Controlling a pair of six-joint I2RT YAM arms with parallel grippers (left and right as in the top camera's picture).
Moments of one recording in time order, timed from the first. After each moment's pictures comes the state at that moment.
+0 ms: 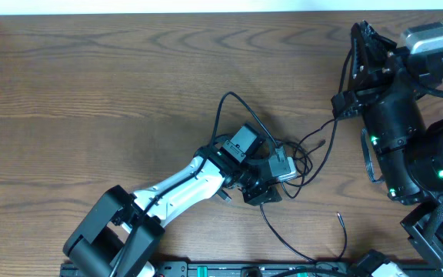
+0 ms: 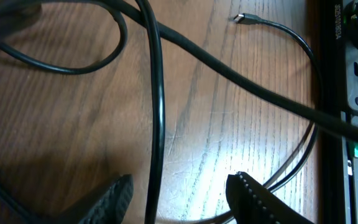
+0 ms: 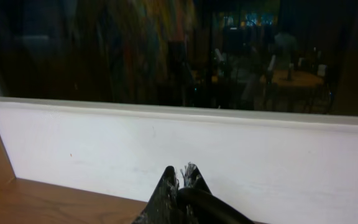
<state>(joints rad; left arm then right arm) -0.76 1.67 0.91 -0.36 0.62 0.42 0.66 1.02 1.46 -0.31 0.42 0.01</state>
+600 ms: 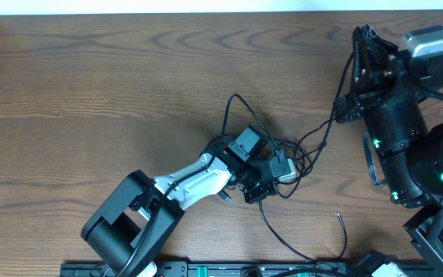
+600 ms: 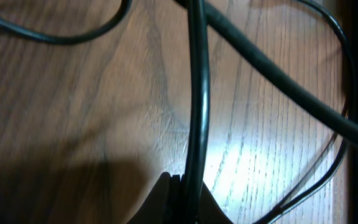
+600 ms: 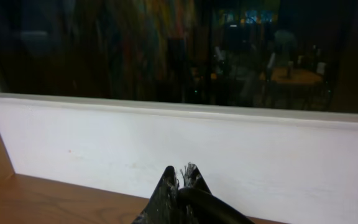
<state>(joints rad) -0.75 1.78 0.91 -0.32 0.61 0.42 0.66 1.01 1.46 -0.34 0.42 0.01</state>
